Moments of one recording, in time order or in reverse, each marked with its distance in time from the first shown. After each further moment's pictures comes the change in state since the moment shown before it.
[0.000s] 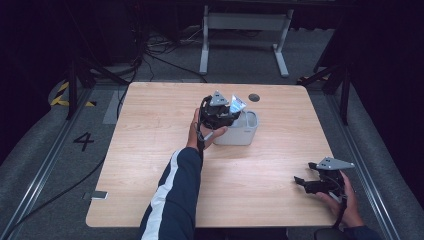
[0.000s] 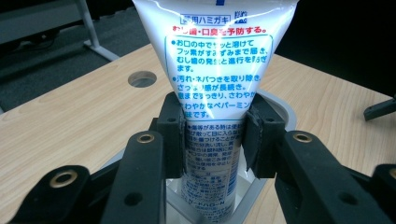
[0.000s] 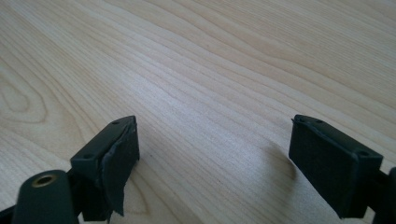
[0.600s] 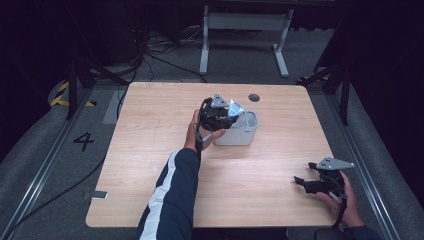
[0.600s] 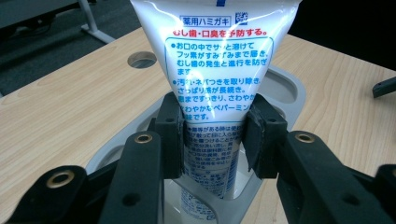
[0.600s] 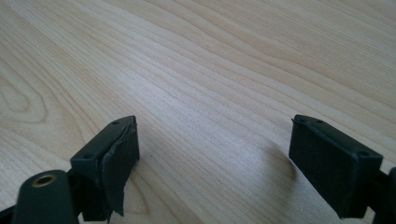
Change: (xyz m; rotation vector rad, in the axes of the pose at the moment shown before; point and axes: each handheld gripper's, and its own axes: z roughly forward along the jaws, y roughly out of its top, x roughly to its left) left arm 0.002 -0.005 0.001 0.067 0.005 0.014; right arm 0.000 0.000 0.000 0.000 -0.001 0.000
